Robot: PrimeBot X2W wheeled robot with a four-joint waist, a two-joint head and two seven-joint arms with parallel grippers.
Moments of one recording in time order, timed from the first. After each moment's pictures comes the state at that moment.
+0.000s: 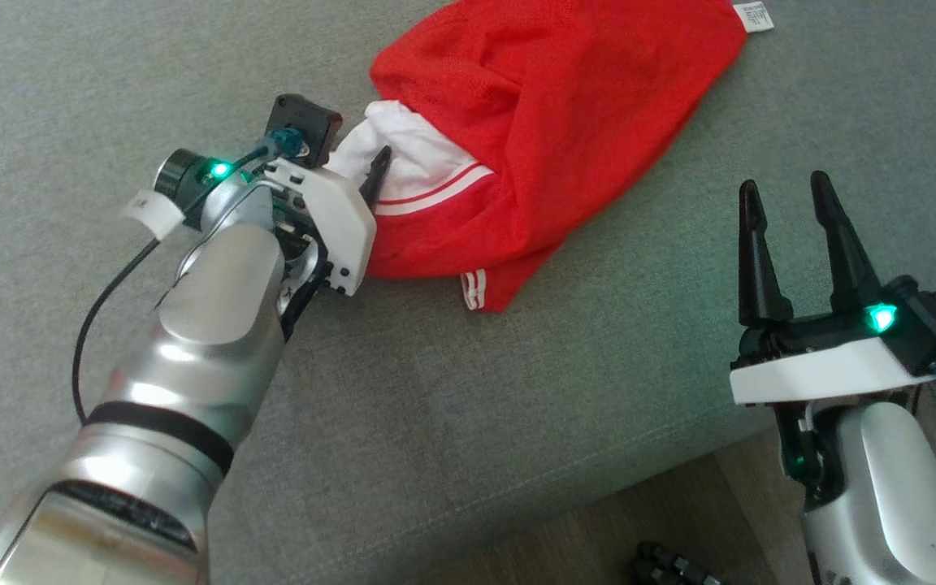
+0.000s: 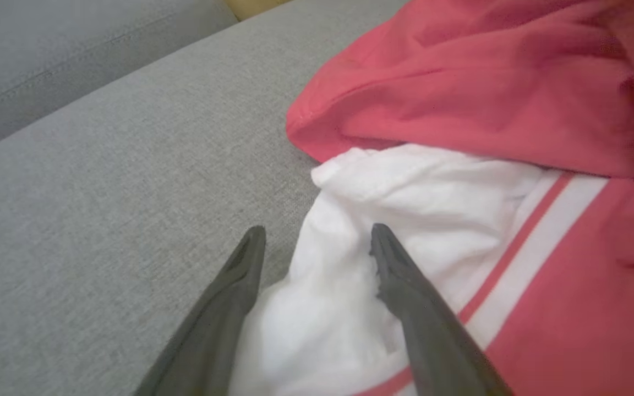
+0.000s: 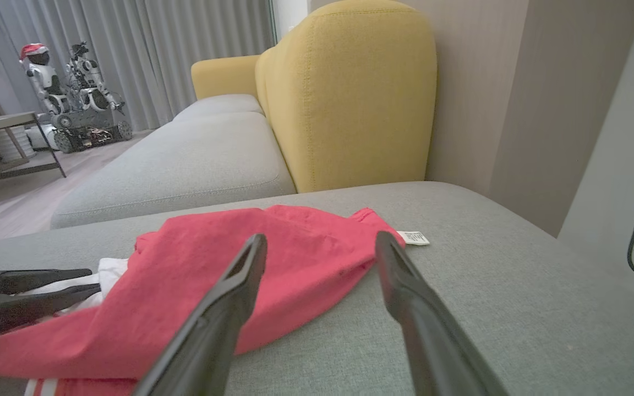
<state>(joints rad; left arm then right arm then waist) -0.93 0.05 -0.61 1.04 -0.25 -0.10 -0.06 -0.22 -0.05 0.07 0.10 0.18 0.12 -0.19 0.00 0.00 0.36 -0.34</state>
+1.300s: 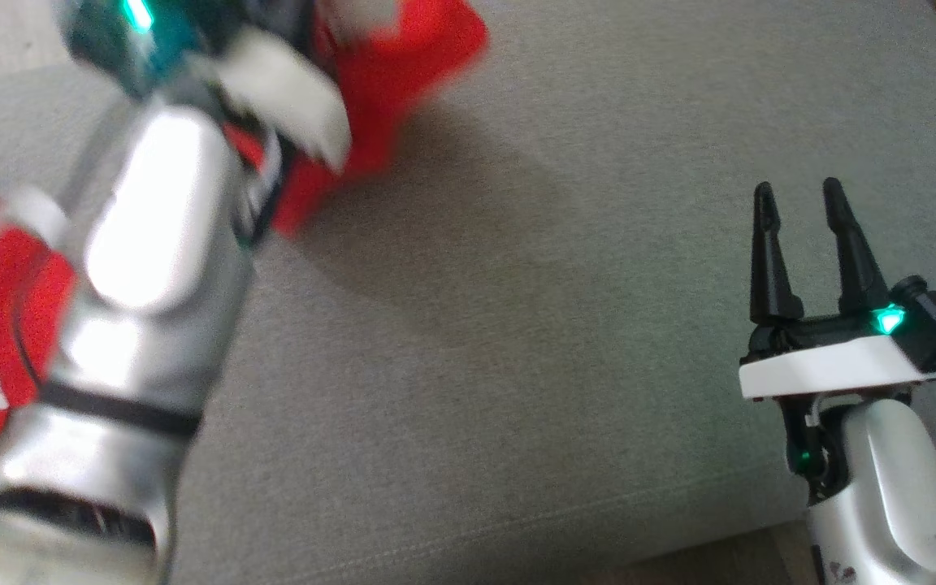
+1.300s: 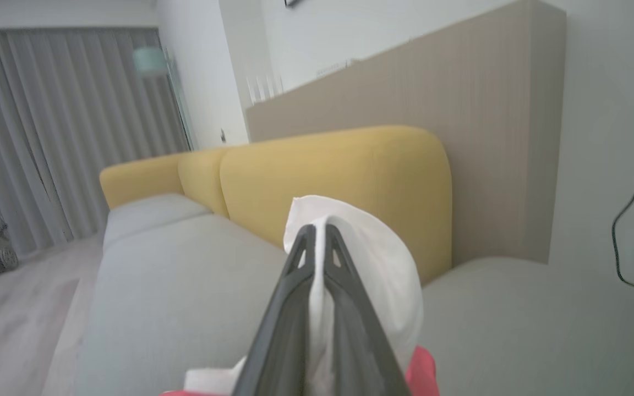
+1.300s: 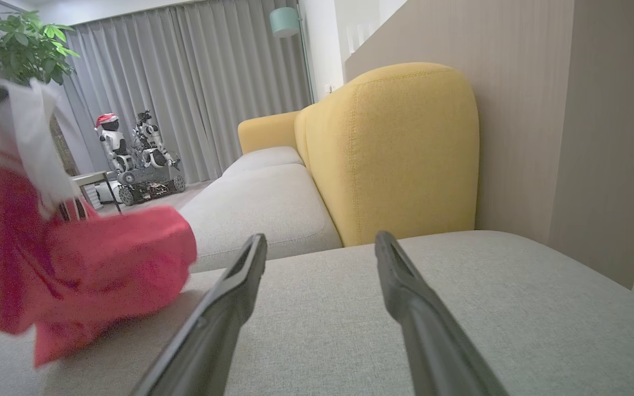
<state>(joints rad) -0.99 0.12 -0.45 0.63 -0.21 -0.05 -0.26 -0.24 -0.05 0.04 0.17 0.21 0.12 -0.21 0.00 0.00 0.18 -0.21</state>
